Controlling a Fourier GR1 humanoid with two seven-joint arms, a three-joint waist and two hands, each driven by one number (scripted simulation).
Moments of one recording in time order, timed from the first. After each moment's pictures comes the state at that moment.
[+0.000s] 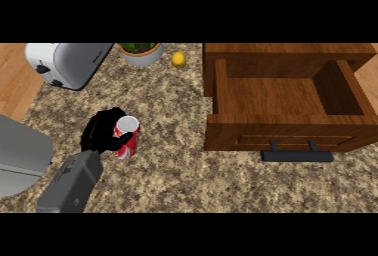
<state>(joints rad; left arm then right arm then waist) -0.55 0.16 0.24 -0.46 0.29 -0.36 -0.49 0.51 -0.07 -0.67 -2.25 -0.55 0.45 0.16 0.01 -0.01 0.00</state>
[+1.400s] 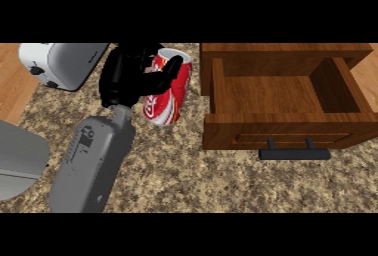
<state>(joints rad) -0.66 0.01 -0.06 -1.39 0.22 0.34 0.18 0.46 -0.02 -0.69 -2.29 -0.56 0.47 0.25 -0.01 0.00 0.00</state>
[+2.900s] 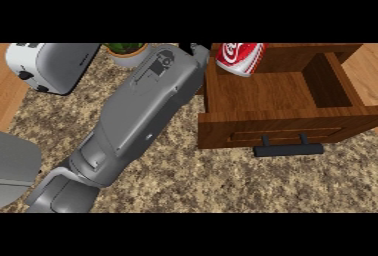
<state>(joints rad) -1.31 0.00 -0.25 -0.74 0.53 0.62 0.04 0.37 -0.02 -0.69 -2.28 -0.54 0.45 0.29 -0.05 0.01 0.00</state>
